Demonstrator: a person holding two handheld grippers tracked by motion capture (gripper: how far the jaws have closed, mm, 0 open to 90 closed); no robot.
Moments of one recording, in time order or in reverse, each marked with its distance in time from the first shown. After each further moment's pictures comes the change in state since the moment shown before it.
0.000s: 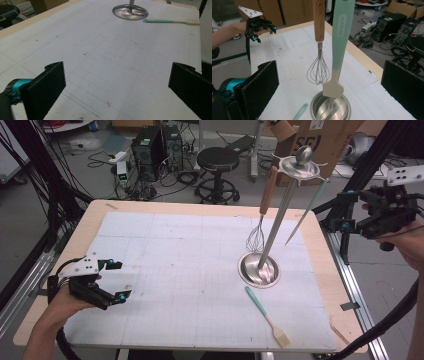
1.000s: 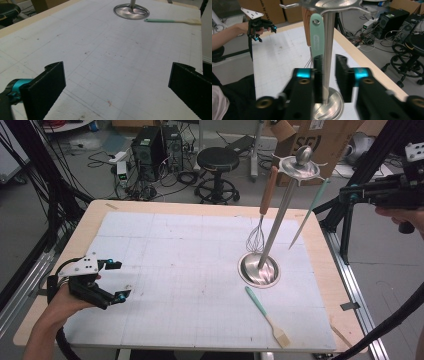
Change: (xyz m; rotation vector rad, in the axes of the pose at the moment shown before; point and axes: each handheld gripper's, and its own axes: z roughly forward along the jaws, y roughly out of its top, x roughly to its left) left arm 0.000 -0.001 -0.001 0.001 0.004 -0.013; right arm -0.027 0.027 -0.023 0.045 0.024 0.011
